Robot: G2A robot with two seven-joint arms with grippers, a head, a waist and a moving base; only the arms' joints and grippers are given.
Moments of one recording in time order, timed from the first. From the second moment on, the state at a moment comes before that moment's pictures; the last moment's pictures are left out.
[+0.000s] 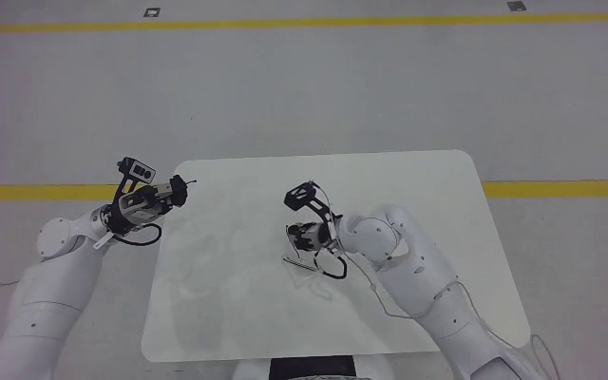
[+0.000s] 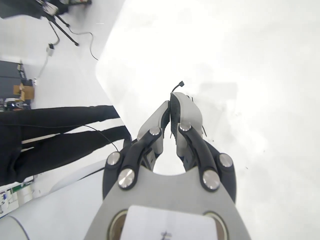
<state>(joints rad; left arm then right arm) 1.28 -0.86 -1.41 -1.19 -1.03 -0.33 -1.39 -1.19 -1.36 1.00 -1.64 -0.68 -0.15 1.10</state>
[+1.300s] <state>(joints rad) 1.32 -0.96 -1.45 -1.21 -1.03 -0.34 -1.34 -1.08 -1.45 0.86 -1.50 -0.23 -0.21 0.45</state>
